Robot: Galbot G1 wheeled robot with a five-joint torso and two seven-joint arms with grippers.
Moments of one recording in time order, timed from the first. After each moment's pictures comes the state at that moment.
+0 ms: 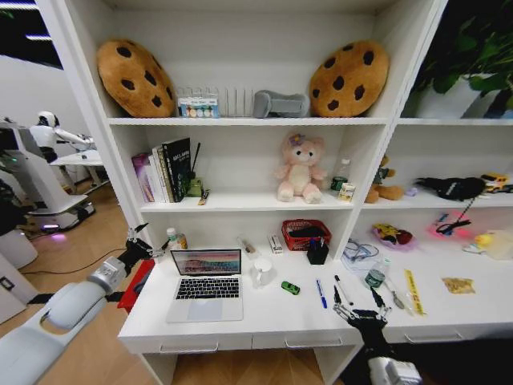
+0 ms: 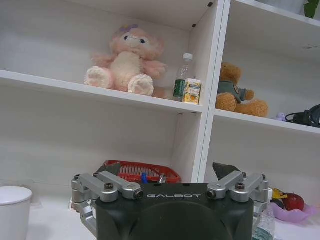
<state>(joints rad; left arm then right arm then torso) 1.18 -0.54 -0.49 -1.90 -0.33 0.08 0.08 -1.87 1.38 0.70 2.20 0.10 0.18 0.15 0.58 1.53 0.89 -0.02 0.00</state>
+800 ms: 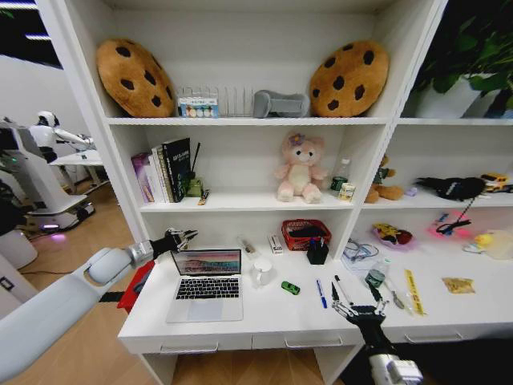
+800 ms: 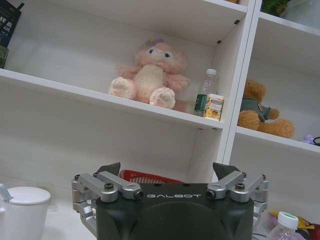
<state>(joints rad) 0.57 -0.49 0.11 -1.68 -0.28 -0.08 0.46 -1.85 1.36 0.71 2.18 0.05 0.24 0.06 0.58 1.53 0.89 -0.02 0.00</state>
